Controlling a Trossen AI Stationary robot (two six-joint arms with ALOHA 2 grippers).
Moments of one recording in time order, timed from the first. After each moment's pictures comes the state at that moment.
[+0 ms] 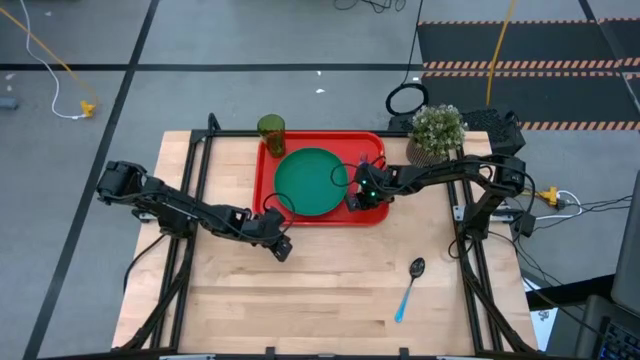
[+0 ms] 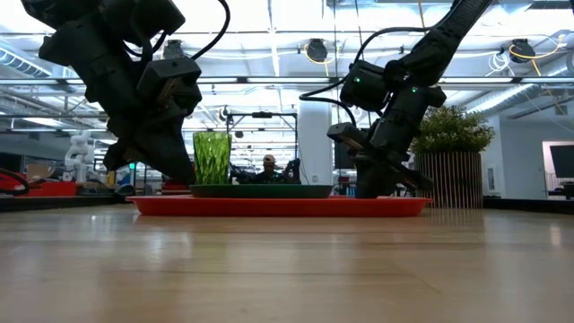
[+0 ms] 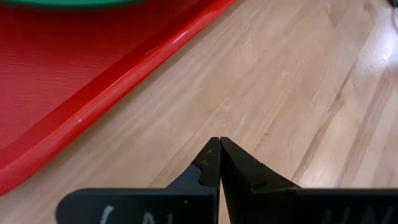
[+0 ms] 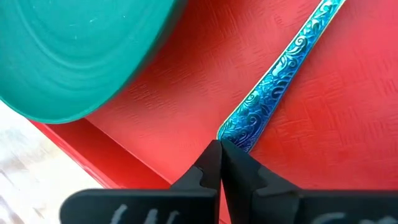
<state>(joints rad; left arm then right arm) -0.21 1.46 0.63 -0.07 -0.18 -0.97 -0.31 1.68 0.80 -0.23 -0.18 0.96</state>
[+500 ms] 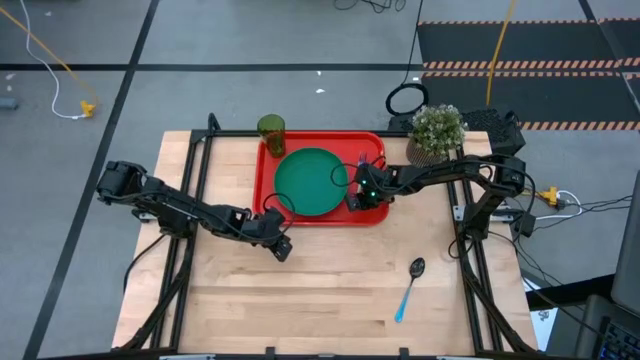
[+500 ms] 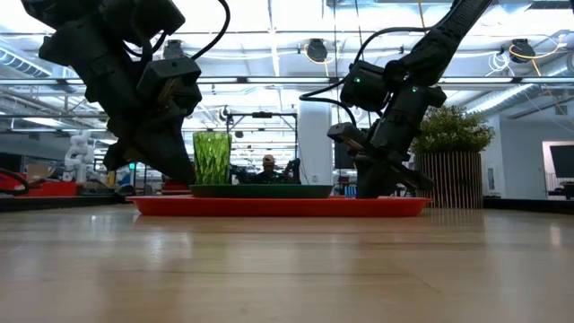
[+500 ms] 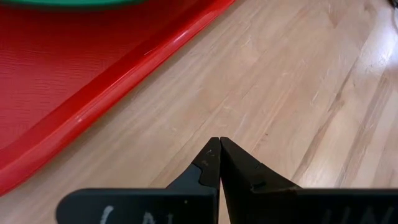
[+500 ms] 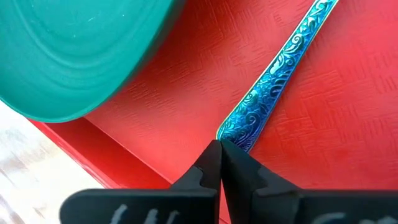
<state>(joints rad) -0.21 1.46 0.63 -0.07 -0.18 -0.97 -0.31 1.68 0.80 -0.24 -0.18 0.95</state>
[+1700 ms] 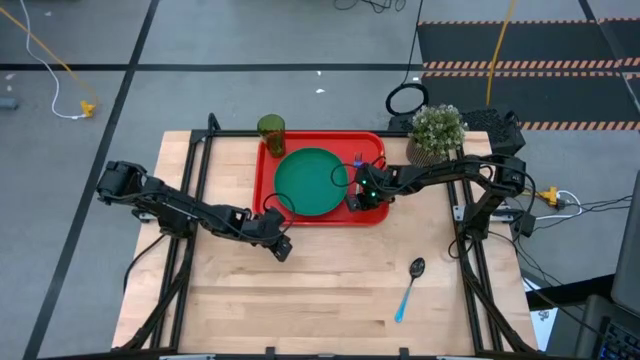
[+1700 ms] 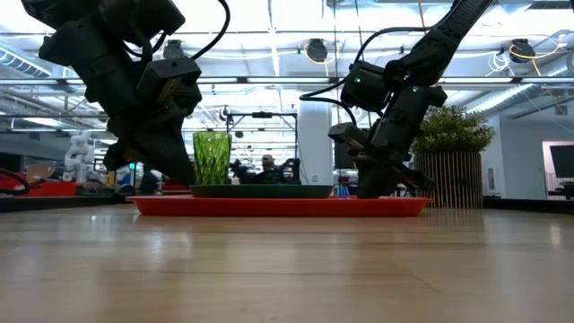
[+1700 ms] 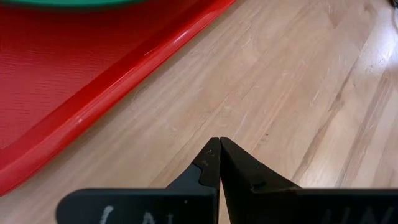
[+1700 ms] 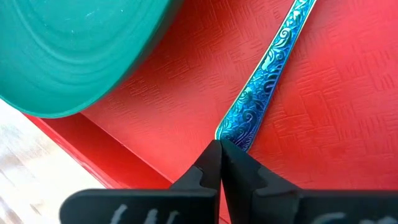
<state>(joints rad) -0.21 1.46 0.63 -0.07 -0.18 -0.97 -0.31 1.68 0.80 -0.26 -0.18 0.94</state>
